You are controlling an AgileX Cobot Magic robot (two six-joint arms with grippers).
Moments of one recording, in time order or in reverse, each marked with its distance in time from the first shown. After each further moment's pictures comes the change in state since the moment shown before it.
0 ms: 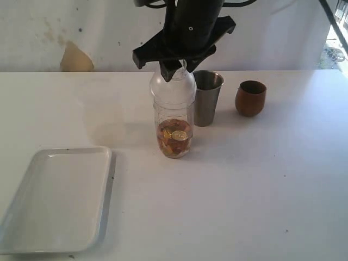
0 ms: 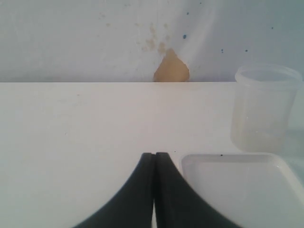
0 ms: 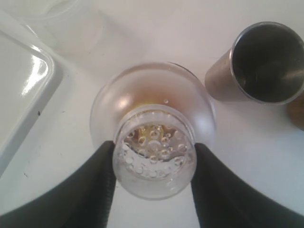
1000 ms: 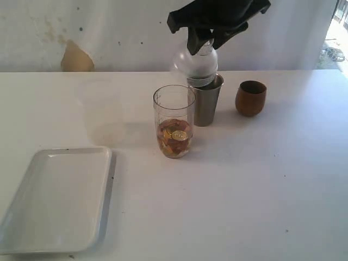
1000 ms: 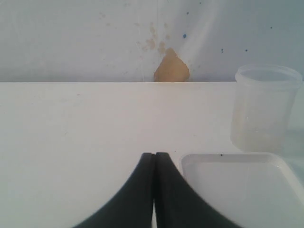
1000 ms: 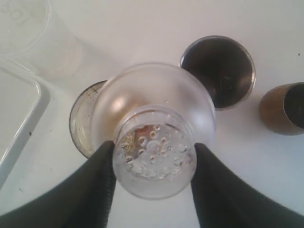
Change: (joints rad) left arm 0.000 0.000 0.000 0.000 0.000 0.000; right arm -0.167 -0.027 -0.053 0.154 0.016 -0.113
